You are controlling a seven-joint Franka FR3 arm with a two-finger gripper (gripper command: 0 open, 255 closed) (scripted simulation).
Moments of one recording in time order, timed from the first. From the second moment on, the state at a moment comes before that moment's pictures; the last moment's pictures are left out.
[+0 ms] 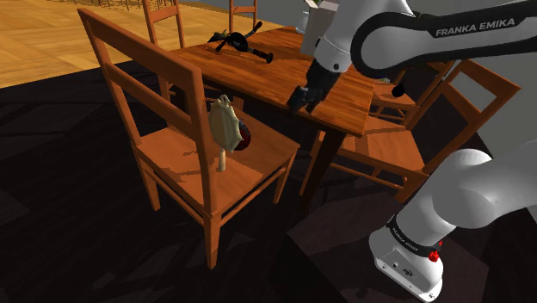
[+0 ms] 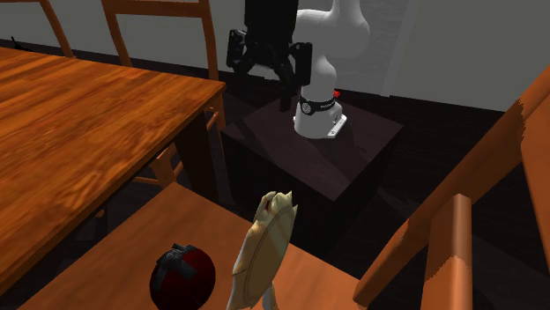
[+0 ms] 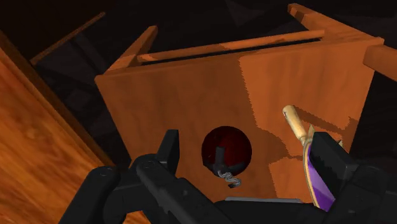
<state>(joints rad) 0.12 -0.57 0.22 -2.53 0.12 2.20 0.18</state>
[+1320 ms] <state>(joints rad) -0.05 -0.06 0.57 -2.45 -0.41 2.86 0.62</state>
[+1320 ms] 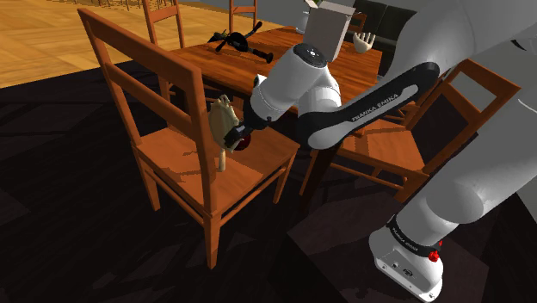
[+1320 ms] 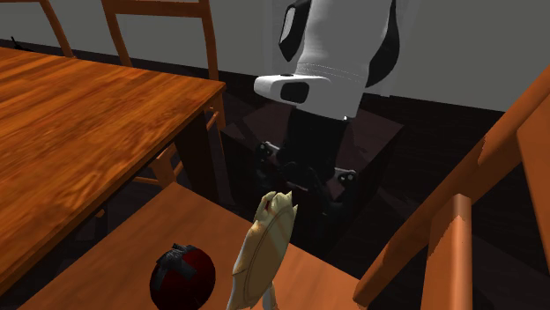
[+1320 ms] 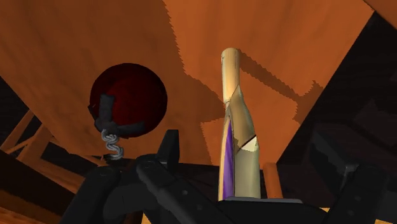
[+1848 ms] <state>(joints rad) -0.05 -0.05 0.57 -2.45 -0.46 2.87 0.66</state>
